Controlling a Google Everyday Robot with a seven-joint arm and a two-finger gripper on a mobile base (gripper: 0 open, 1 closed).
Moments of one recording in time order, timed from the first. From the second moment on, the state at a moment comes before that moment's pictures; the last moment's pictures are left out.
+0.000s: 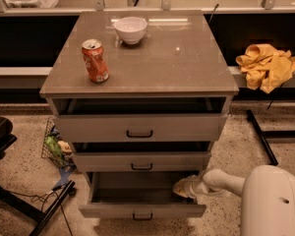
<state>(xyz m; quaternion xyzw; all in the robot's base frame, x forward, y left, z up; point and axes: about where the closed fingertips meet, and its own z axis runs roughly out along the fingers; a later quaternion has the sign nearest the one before) 0.579 -0.153 0.208 -0.55 0.77 0.16 0.28</state>
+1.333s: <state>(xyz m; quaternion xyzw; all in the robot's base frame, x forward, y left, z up) 0.517 -0.157 0.160 -0.55 0.79 0.17 0.21</state>
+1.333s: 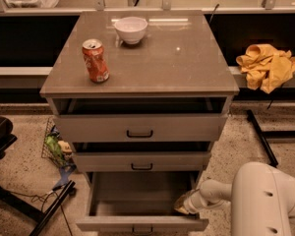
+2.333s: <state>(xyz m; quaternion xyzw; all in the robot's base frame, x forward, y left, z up) 0.403 -0.158 0.175 -0.54 0.79 0.25 0.14</state>
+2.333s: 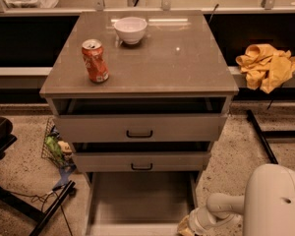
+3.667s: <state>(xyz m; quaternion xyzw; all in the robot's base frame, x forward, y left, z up) 0.439 -0.130 0.139 -0.54 0.77 0.29 0.18</state>
